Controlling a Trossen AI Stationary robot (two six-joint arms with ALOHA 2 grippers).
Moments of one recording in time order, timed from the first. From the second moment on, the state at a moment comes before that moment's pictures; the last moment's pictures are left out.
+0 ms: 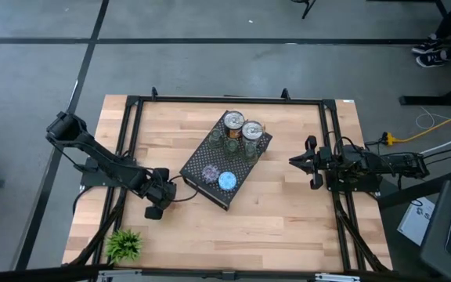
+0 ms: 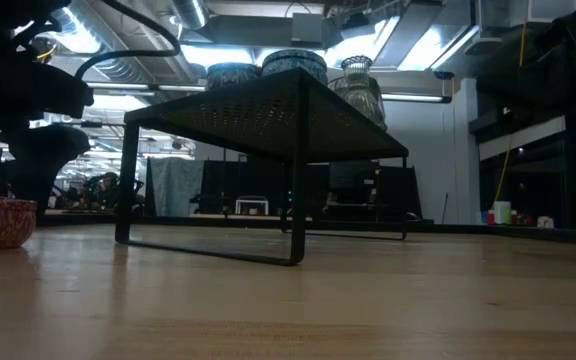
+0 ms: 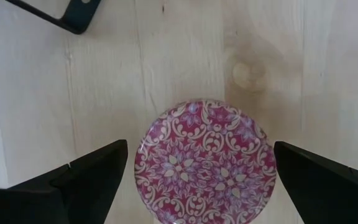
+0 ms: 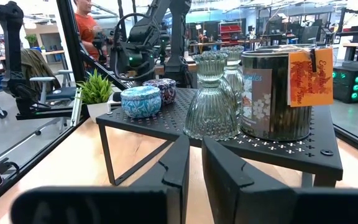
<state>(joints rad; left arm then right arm) -0.52 1.31 0.60 -0.62 -0.13 -0.48 0.07 0.00 0.01 0.02 0.05 0.09</state>
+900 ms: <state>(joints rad) -0.52 1.31 0.60 -0.62 -0.11 -0.49 0.07 0.00 0.01 0.02 0.05 0.09</state>
